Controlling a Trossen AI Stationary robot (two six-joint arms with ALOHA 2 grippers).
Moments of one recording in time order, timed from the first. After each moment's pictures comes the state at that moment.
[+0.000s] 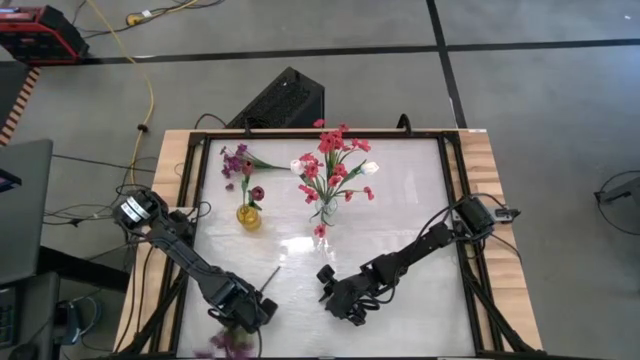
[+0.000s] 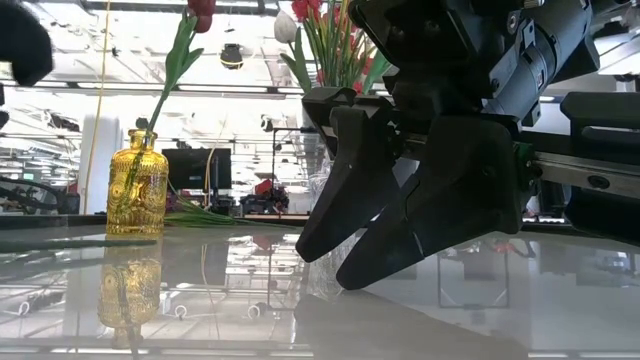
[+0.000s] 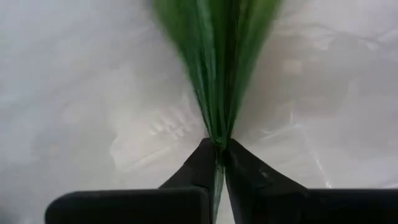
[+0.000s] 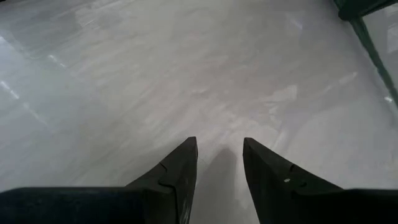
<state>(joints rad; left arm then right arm) -0.73 1.77 1.05 -0.68 -0.13 1.39 0.46 2.00 1.17 0.18 0.05 -0.37</state>
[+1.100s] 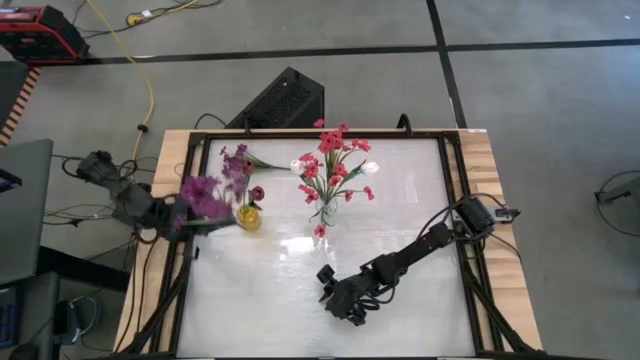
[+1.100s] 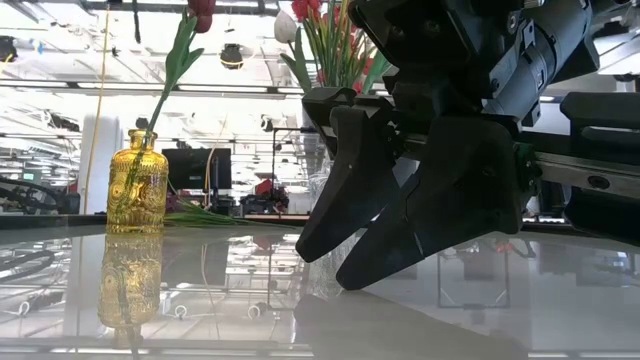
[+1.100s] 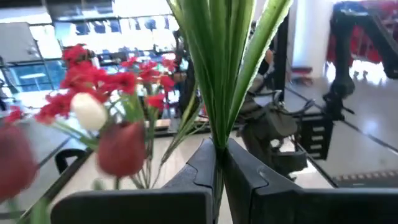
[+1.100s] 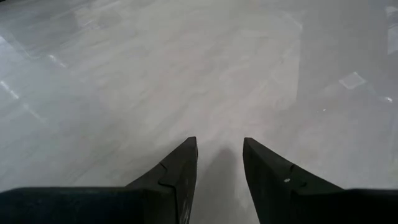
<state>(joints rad) -0.60 0.42 0.58 -0.12 -0.56 0.08 0.46 2.00 1.17 0.18 0.05 -0.37</state>
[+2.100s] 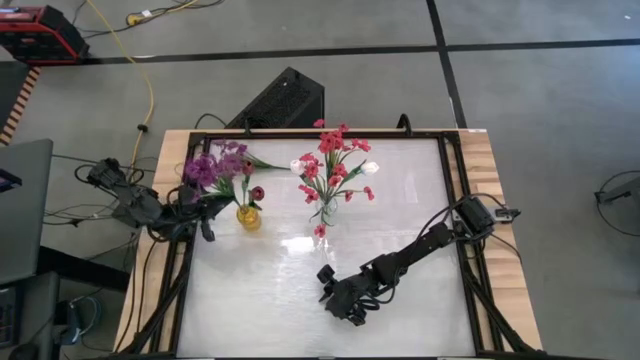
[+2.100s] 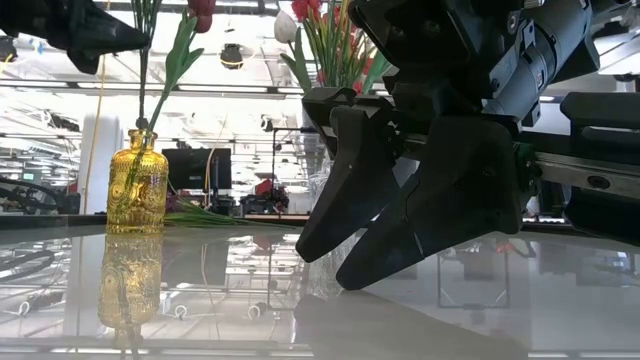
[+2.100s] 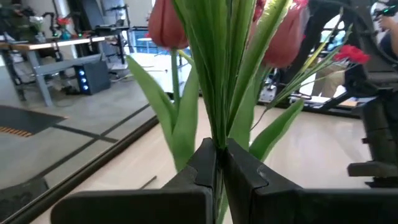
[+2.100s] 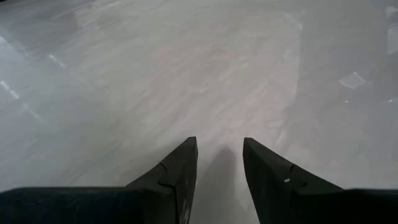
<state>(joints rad) -0.60 0.21 0.35 -0.21 -1.00 -0.08 0.46 2.00 1.17 0.18 0.05 -0.37</state>
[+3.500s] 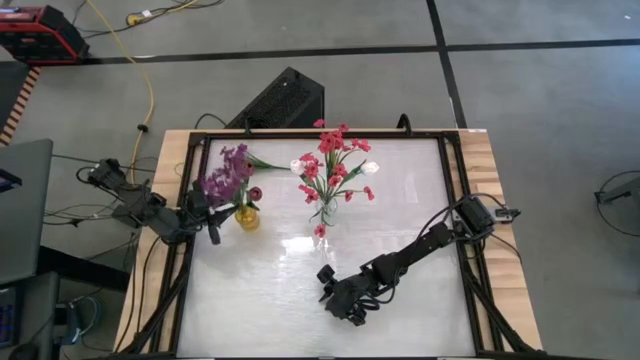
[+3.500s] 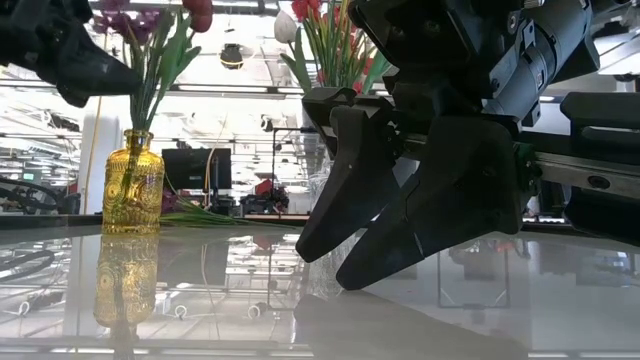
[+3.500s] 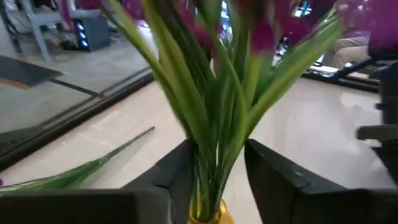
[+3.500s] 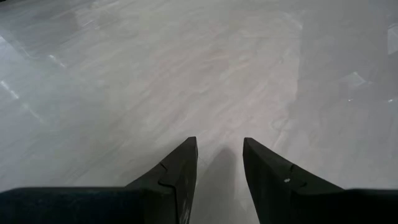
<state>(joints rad) -0.60 0.21 0.30 -0.43 -0.99 -0.38 0.46 2.00 1.17 0.18 0.05 -0.37</state>
